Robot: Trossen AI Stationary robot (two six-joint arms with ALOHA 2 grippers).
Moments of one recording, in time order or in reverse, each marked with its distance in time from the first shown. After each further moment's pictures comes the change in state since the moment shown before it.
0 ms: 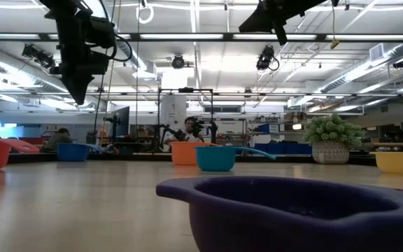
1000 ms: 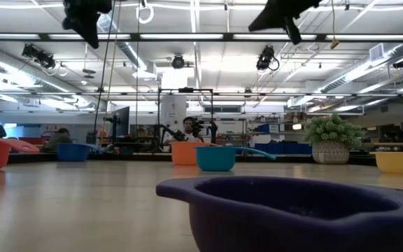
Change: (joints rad) left arm -0.061 -0.004 0.522 -0.324 0.179 0.098; right arm 0.086 -0.054 0.000 -0.180 0.084 0.224
